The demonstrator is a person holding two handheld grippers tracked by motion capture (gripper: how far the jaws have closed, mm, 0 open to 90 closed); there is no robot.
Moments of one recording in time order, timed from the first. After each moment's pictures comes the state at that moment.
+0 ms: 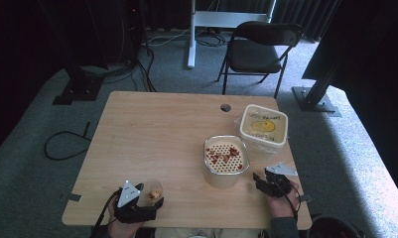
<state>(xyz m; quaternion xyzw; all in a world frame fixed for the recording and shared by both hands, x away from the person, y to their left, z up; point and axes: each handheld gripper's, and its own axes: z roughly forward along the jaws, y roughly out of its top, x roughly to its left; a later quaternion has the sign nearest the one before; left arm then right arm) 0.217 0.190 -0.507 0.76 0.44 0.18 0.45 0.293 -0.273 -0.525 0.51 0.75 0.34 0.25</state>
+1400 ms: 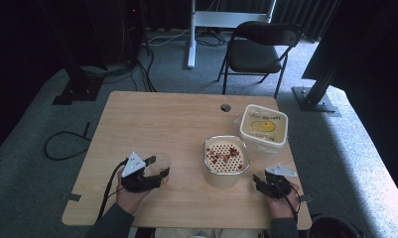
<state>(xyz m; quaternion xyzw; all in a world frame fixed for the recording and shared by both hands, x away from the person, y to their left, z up) 0.299 0.173 -0.465 0.76 0.36 0.19 0.51 0.293 -0.275 -0.533 0.52 0.75 0.33 0.24</state>
